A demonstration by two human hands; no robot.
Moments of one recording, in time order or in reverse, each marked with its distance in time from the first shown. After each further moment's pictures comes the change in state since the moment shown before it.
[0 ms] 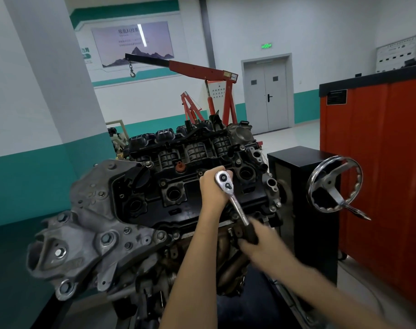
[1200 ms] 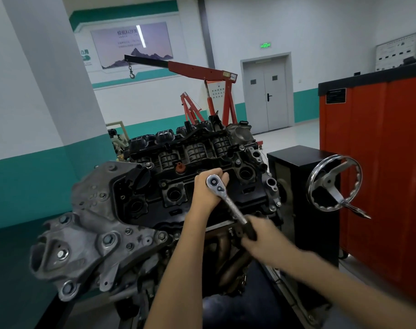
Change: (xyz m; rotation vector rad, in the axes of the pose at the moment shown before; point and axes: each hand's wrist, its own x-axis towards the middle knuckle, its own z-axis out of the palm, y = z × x) left_hand 0.004 -0.013 -0.020 0.124 -0.162 0.135; right_hand 0.010 -0.002 -0.010 -0.195 -0.067 -0.079
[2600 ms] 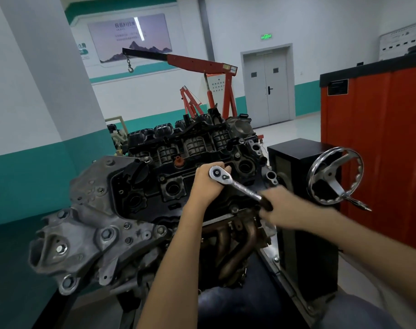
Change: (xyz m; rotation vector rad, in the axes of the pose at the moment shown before) left_hand 0.002 -0.001 -0.004 -0.073 -0.088 -0.027; right_hand 0.029 0.008 -0.061 -0.325 -0.117 -0.047
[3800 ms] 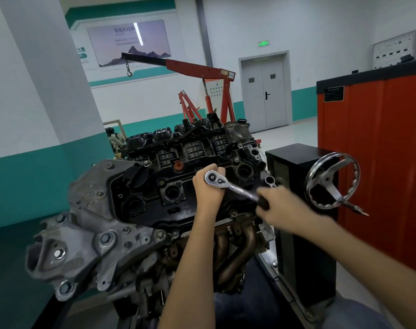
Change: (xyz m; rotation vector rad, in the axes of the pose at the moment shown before) left_hand 0.001 0.010 0.021 -0.156 0.314 -0.088; right_hand -0.001 -0.007 0.003 -0.101 0.171 0.061
